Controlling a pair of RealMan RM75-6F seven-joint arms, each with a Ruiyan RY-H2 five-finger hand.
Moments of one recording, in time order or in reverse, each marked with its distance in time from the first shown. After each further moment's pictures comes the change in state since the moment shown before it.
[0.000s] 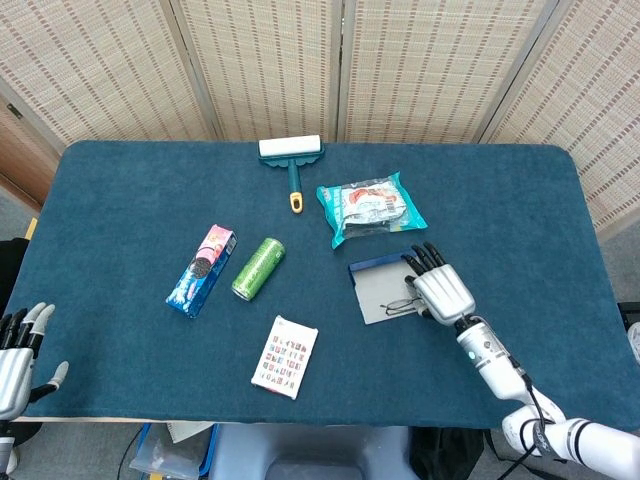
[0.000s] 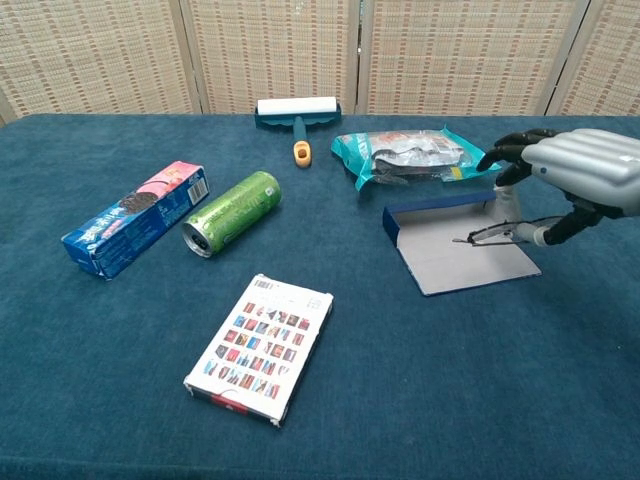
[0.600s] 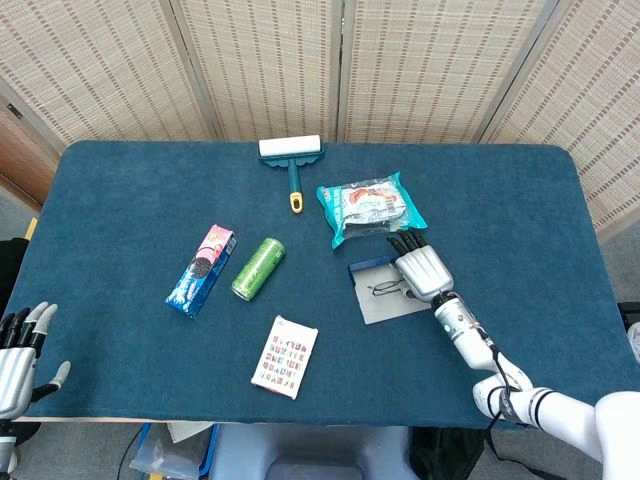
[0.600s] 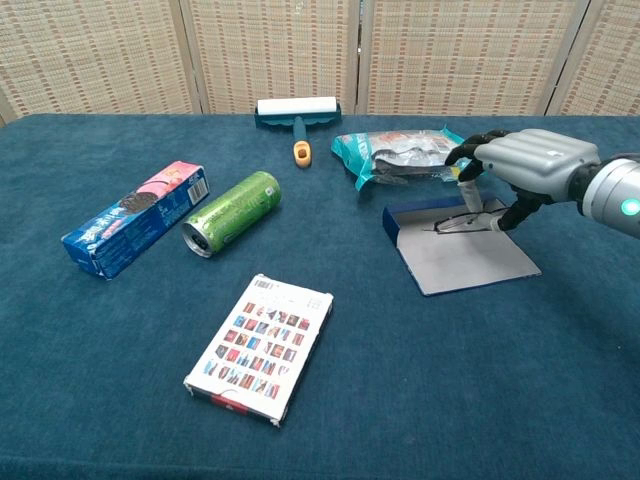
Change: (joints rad) left arm -0.003 0.004 -0.001 -0.011 0.001 -0.004 0.012; right arm 0.133 -0.140 0.042 0.223 0.088 -0.120 0.005
